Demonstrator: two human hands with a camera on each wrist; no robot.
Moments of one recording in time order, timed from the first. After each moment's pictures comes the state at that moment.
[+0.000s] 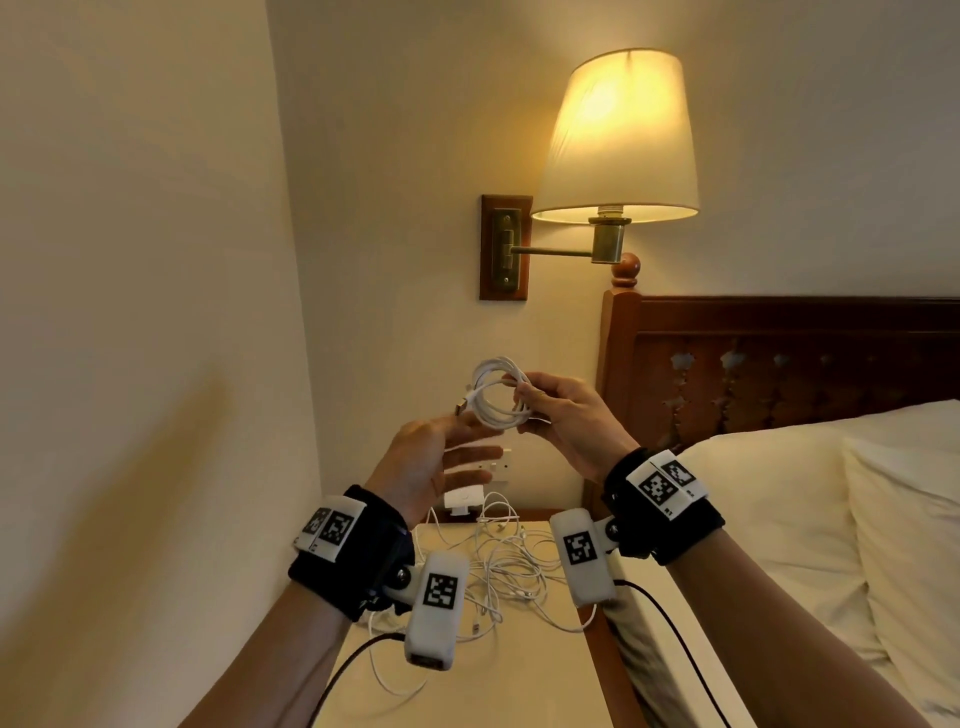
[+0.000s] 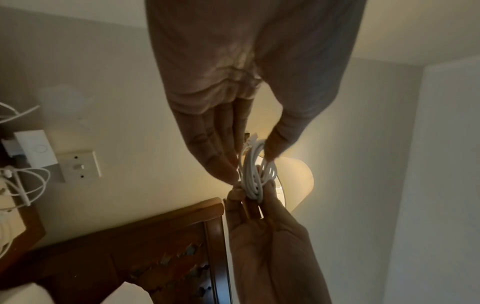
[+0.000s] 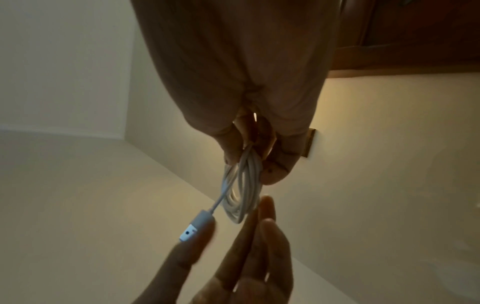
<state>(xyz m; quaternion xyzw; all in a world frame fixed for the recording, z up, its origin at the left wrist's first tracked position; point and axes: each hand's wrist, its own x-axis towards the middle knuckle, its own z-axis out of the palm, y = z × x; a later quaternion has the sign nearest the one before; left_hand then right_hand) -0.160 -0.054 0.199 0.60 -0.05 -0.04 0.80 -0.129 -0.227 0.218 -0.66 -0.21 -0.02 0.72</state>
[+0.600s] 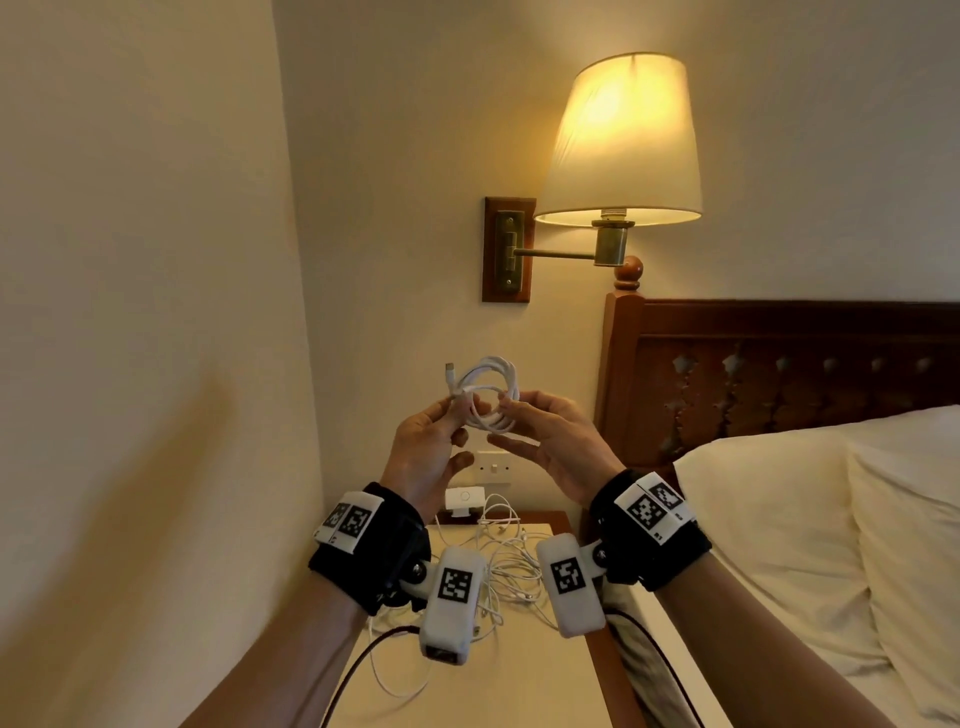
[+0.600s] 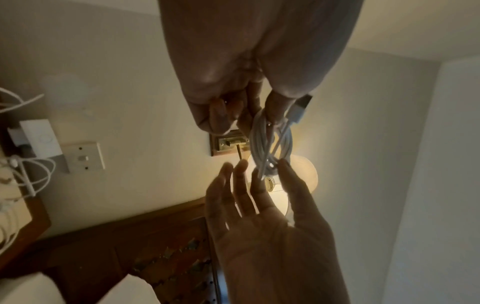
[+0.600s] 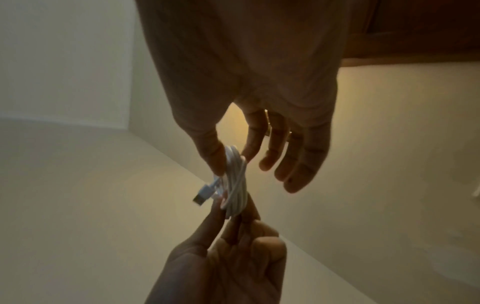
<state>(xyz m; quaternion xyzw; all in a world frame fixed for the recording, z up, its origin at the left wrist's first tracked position) -0.145 -0.061 0.189 0.56 -0.07 0.07 0.82 -0.135 -0.211 0.206 -0.60 -0.16 0.03 0.78</state>
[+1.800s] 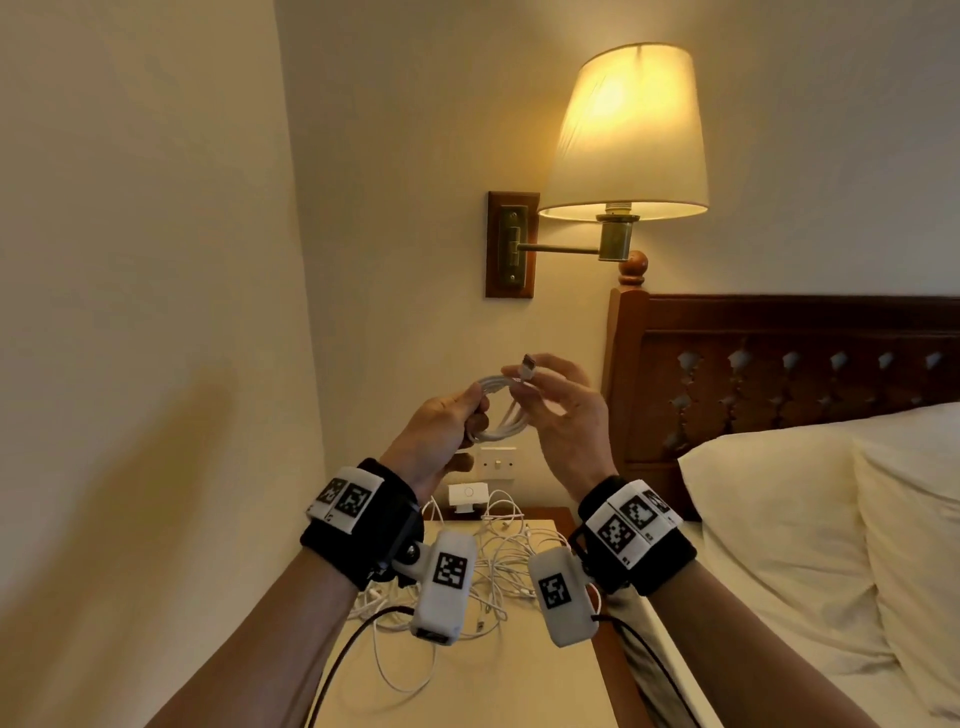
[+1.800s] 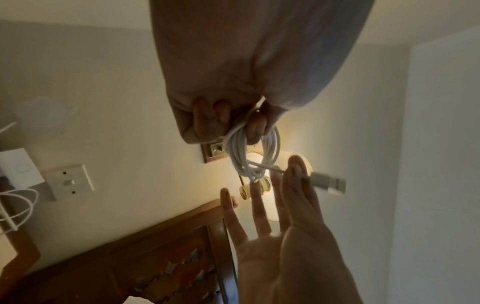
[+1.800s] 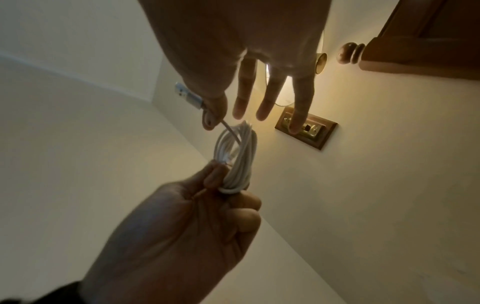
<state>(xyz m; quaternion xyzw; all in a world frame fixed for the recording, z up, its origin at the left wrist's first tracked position) -0.152 -0.058 0.210 0.70 -0.10 0.02 0.71 -0.132 -0.205 0.197 -0.70 -0.22 -0.30 0.61</state>
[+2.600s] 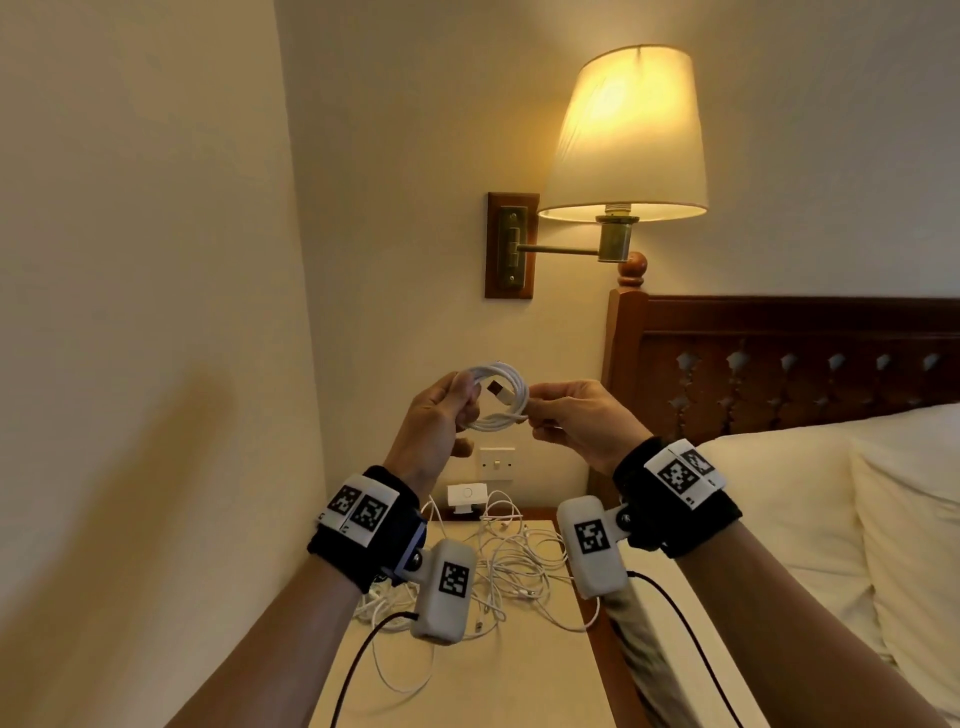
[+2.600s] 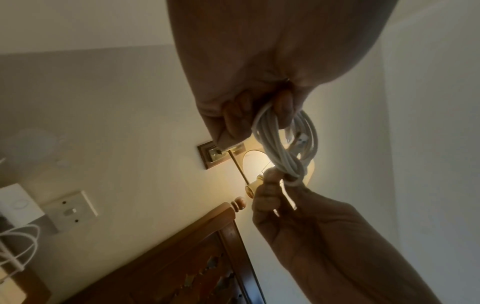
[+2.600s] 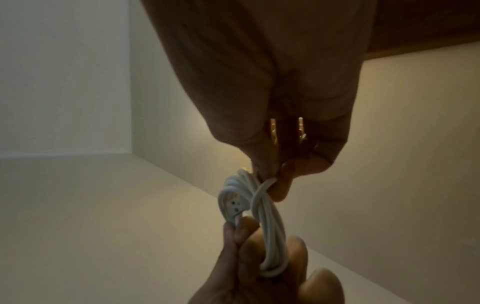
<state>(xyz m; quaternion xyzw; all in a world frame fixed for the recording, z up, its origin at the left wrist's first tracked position) -0.148 -0.055 0.206 0.70 -0.17 0.12 0.69 -0.133 -0.231 0.228 -0.72 -0.13 0.03 0.68</state>
